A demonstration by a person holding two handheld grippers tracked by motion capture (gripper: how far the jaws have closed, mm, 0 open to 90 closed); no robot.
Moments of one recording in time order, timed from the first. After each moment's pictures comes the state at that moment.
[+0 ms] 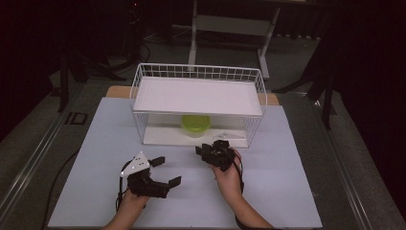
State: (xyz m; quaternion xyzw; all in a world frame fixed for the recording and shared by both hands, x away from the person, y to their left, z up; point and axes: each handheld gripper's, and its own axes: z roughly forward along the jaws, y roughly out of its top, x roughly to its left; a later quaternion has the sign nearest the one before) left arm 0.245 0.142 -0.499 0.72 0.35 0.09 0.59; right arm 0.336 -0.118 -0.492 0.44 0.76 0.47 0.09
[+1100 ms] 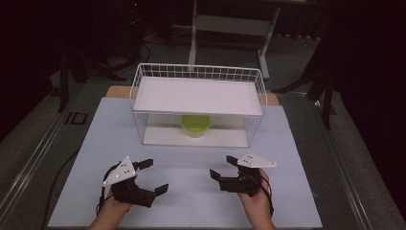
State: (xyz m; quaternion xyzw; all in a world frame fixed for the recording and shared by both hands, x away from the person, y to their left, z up) left arm 0.221 0.178 -0.482 0.74 0.31 0.13 0.58; right arm 0.263 -0.181 -0.470 0.36 0.77 0.51 0.13
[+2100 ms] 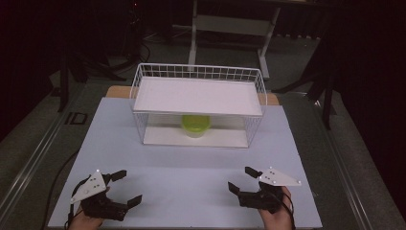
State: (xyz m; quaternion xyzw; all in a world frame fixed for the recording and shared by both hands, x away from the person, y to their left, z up) left arm 0.186 0.235 -0.495 0.75 0.33 0.15 0.56; right arm 0.224 -0.228 -0.467 0.36 0.77 0.50 0.16
